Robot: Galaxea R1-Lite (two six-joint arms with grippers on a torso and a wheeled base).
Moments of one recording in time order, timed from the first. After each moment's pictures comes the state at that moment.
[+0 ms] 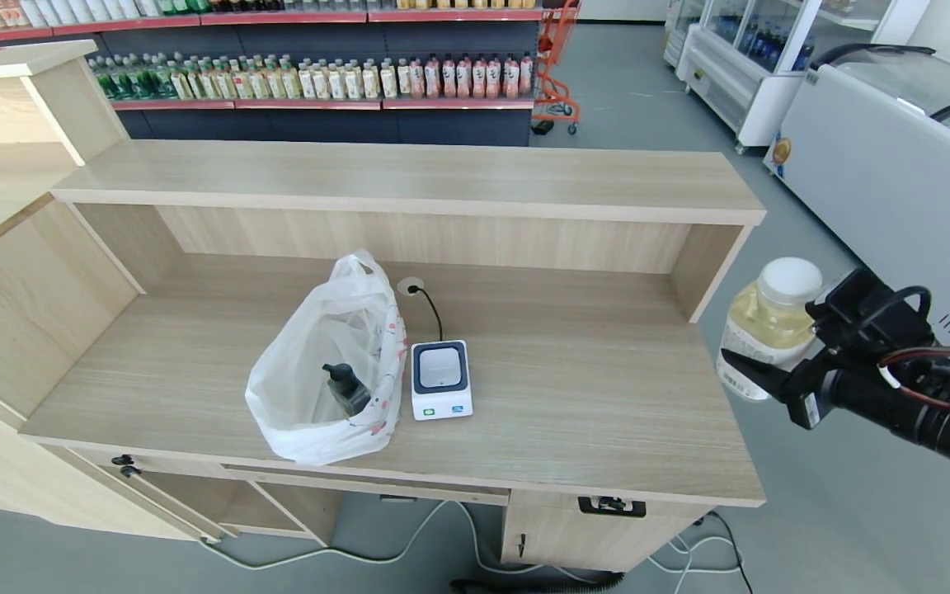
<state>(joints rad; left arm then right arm) 0.00 0.00 0.00 0.00 0.00 0.00 0.15 1.51 -0.47 -0.91 0.22 -0.62</state>
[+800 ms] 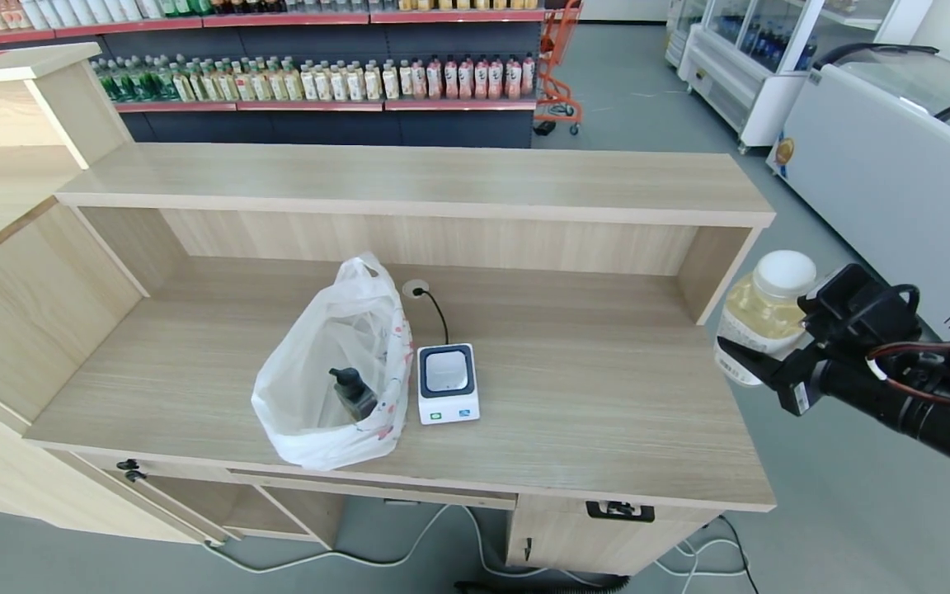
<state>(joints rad) 0.00 0.00 0.00 0.00 0.00 0.00 0.14 1.57 -0.47 -1.03 0.22 -0.64</state>
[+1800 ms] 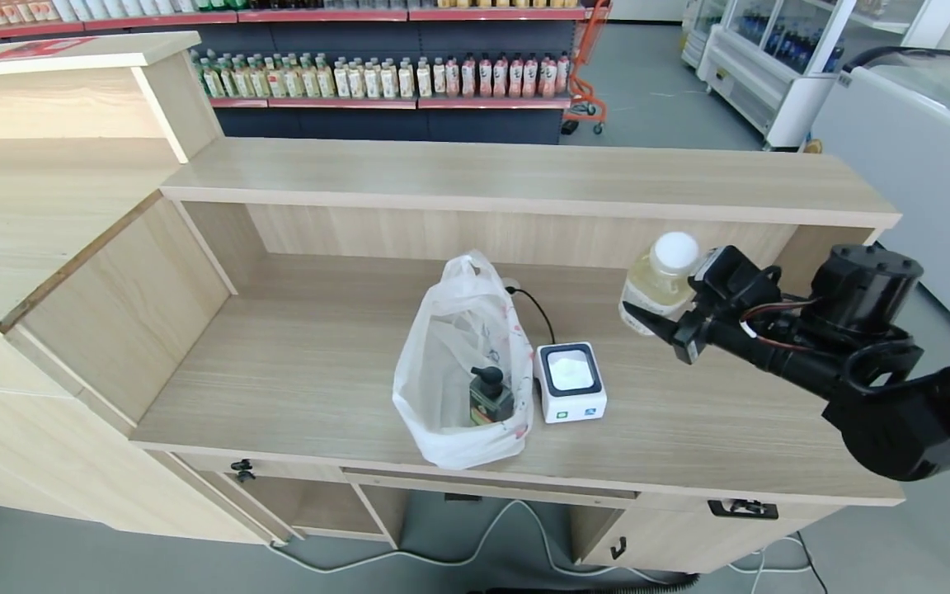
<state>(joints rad) 0.00 0.00 0.00 0.00 0.00 0.01 0.22 1.91 -0.77 -1.21 0.41 -0.71</state>
